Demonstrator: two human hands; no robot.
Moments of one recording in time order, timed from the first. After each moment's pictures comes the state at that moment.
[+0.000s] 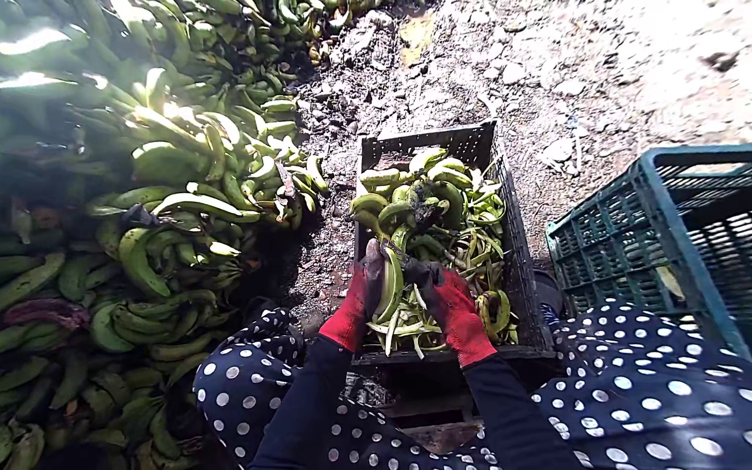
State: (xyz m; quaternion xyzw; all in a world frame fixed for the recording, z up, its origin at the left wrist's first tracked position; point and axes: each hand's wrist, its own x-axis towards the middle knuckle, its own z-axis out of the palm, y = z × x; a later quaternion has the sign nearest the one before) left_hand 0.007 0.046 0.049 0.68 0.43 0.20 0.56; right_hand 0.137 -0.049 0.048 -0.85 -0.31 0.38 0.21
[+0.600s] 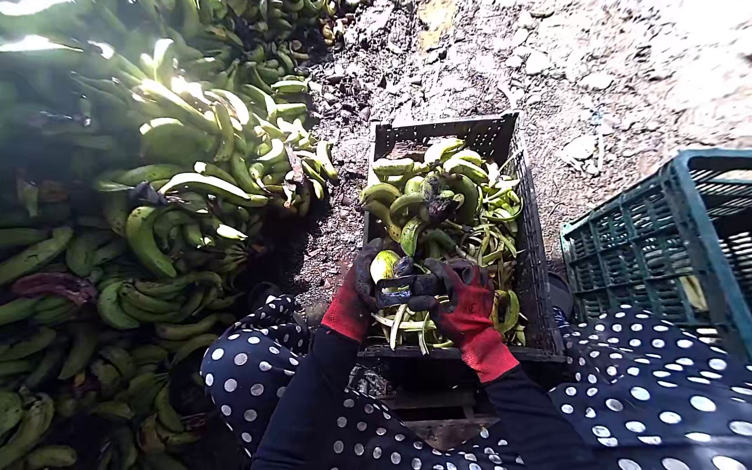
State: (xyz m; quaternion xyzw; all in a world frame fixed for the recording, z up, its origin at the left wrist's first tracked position) left_hand -0.012 0.057 0.047 0.34 0.40 0.21 0.82; right_hand 0.124 -0.083 0.019 -0.80 -0.50 0.09 0.30
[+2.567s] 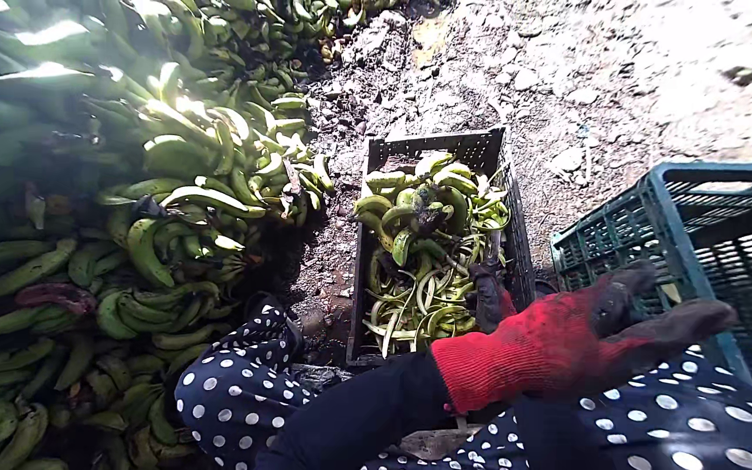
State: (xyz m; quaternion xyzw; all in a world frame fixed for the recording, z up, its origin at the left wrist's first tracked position) left_hand 0.111 -0.065 0.197 0.76 0.07 -0.01 0.64; right_hand 0.168 -0.071 0.064 -0.77 0.01 0.40 0.50
